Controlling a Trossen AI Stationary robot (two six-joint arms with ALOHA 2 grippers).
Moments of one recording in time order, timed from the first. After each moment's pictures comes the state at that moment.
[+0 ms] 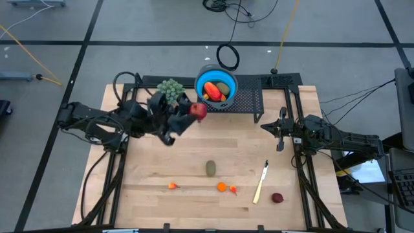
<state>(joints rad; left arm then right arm) -0.14 1.36 1.17 0.82 -0.11 -0.38 -0.15 0.19 0.23 -0.10 0.00 -0.09</state>
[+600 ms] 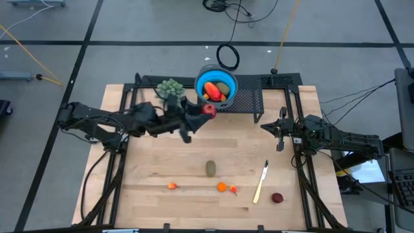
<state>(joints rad) -0.11 1.36 1.17 0.42 -0.31 -0.38 -0.15 0.19 0.23 -0.10 0.00 -0.09</state>
